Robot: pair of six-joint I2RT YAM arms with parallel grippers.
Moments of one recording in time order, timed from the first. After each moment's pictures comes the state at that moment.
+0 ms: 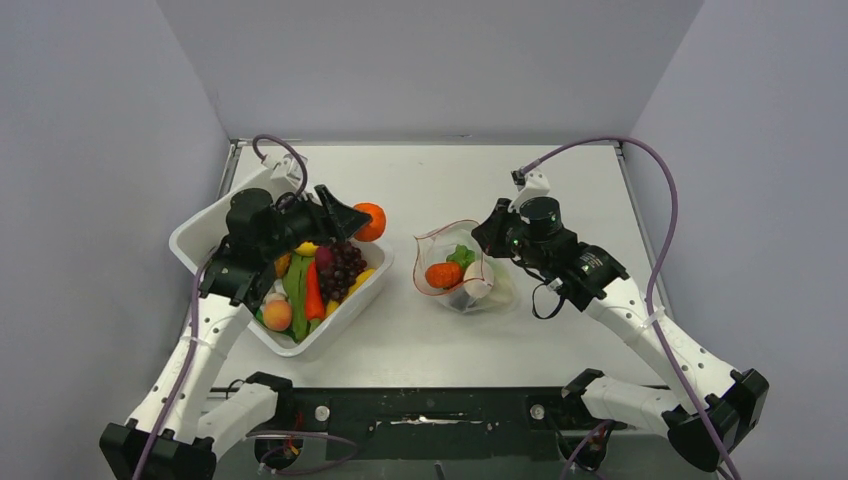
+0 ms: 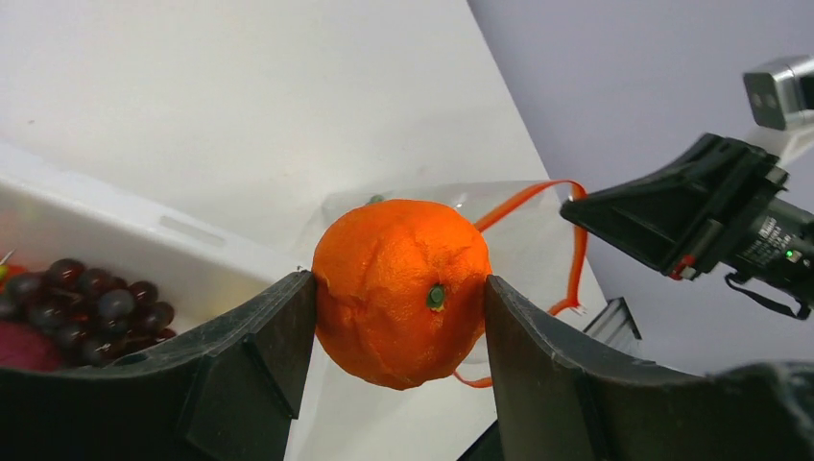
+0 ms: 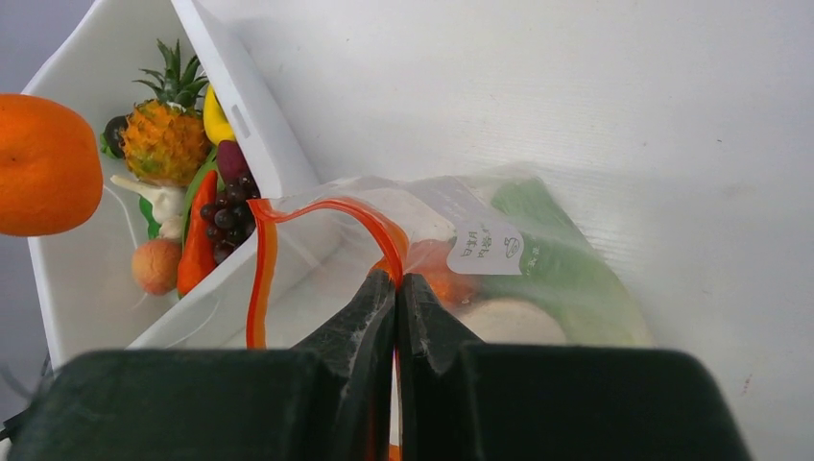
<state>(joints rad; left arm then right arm) -0.24 0.96 0.97 -0.27 0.44 -0.59 0.64 1.07 1.05 -0.45 0.10 0.55</state>
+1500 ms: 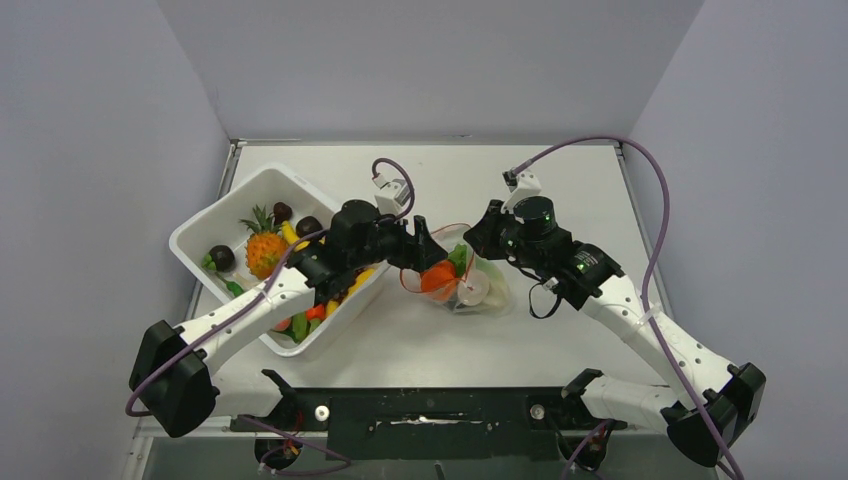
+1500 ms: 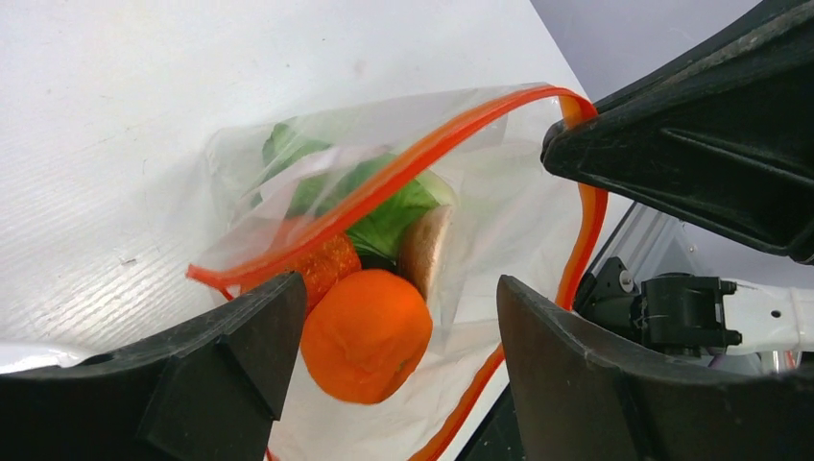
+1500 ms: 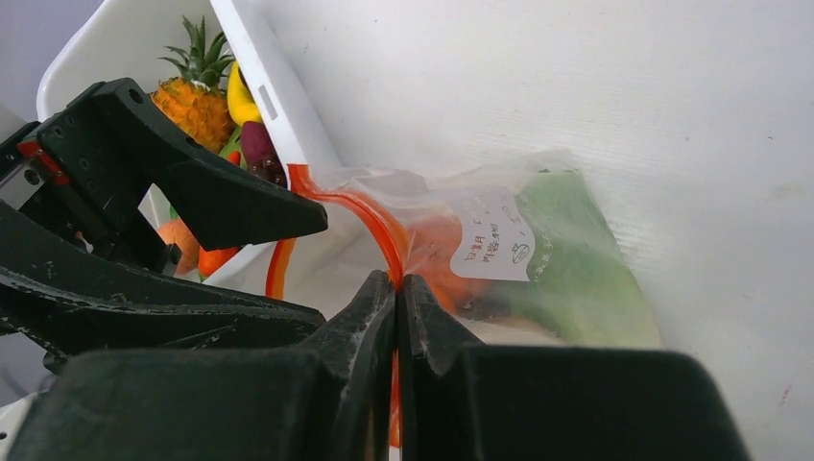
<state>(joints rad) -0.73 1.28 0.95 -0.04 0.24 -0.53 0.66 1.10 1.07 -0.45 0.06 0.56</state>
